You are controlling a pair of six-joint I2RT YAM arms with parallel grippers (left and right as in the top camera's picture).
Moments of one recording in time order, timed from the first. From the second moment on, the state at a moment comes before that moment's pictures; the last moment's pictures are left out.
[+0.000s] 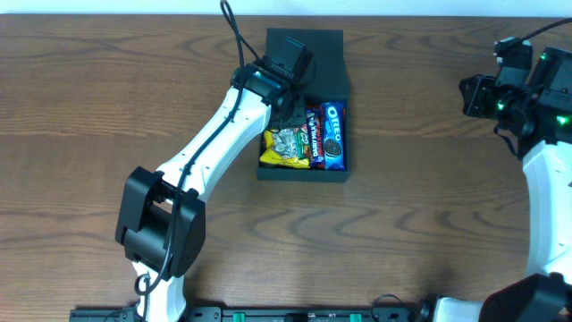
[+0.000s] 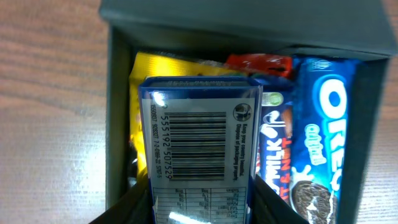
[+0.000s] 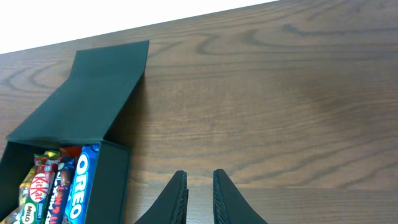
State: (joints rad) left arm -0.53 1.99 1.72 -0.94 0.00 -0.59; right arm -0.28 1.50 1.32 -0.61 -0.39 -0.01
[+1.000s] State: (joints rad) left arm -0.39 1.97 1.81 -0.81 -0.01 -0.56; right arm -0.28 1.58 1.32 -0.59 -0.53 0.00
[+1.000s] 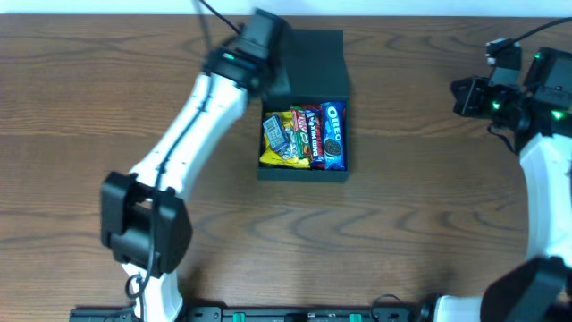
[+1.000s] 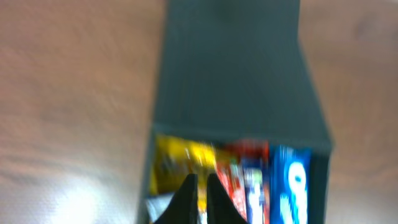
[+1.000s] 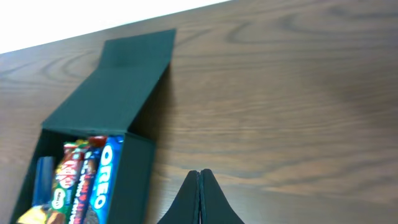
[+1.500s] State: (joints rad) left arm -0.17 2.38 1.92 -0.68 0.34 -0.67; right arm -0.11 2.09 1.46 -0.35 -0.81 0.26
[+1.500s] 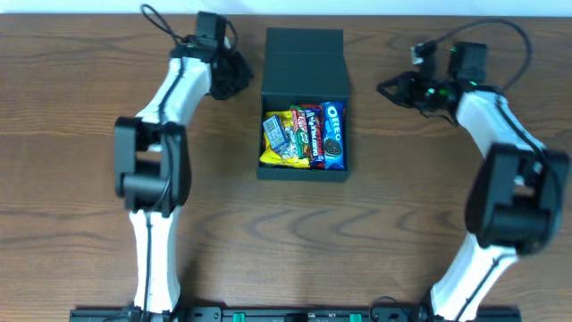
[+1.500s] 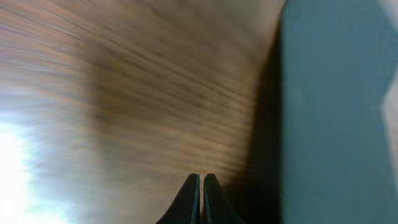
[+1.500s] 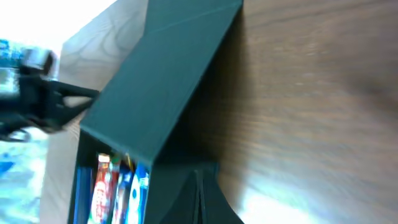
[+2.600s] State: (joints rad) left arm -0.16 2.53 2.15 -0.67 0.55 -0.70; right arm 0.03 2.44 1.77 -0.34 -0.98 0.41
